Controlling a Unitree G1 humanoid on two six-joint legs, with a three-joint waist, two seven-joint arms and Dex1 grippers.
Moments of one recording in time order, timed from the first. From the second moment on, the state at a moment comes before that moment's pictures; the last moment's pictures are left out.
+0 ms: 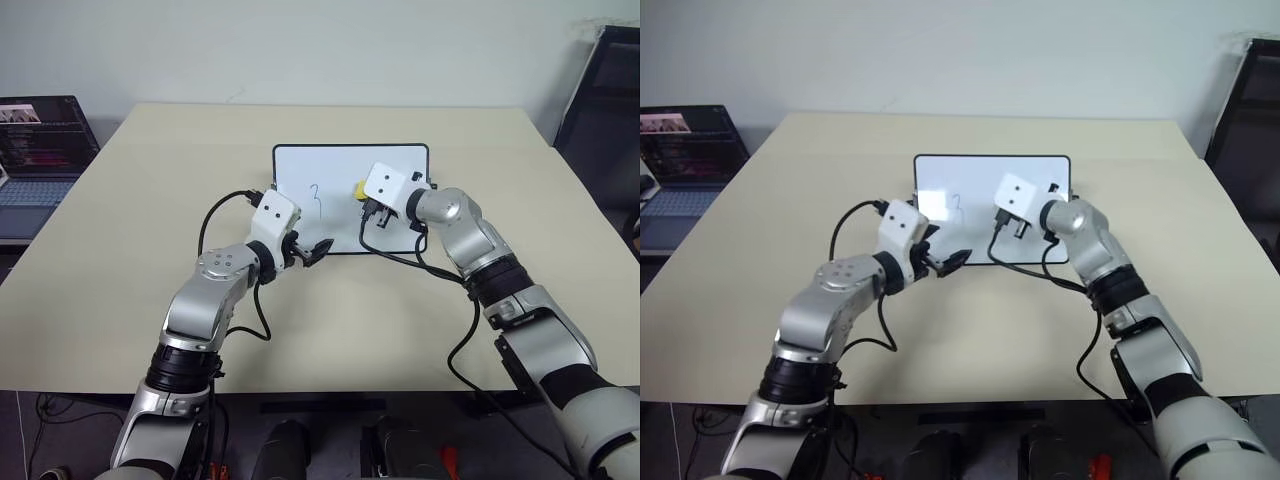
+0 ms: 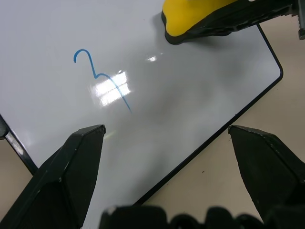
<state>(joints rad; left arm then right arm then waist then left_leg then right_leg) -0.51 0.39 -0.08 -0.15 -0.18 0.71 -0.49 -0.98 -0.32 0.32 0.54 -0.27 0.21 0.59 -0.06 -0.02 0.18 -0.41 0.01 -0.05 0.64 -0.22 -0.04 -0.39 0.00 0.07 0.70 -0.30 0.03</state>
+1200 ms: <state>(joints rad) -0.34 0.29 0.11 -0.18 -0.19 0.49 -0.29 -0.29 -0.19 0.02 -0.27 0.26 0.36 0.51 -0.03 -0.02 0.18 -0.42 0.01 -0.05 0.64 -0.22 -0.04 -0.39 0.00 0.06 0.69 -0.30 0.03</state>
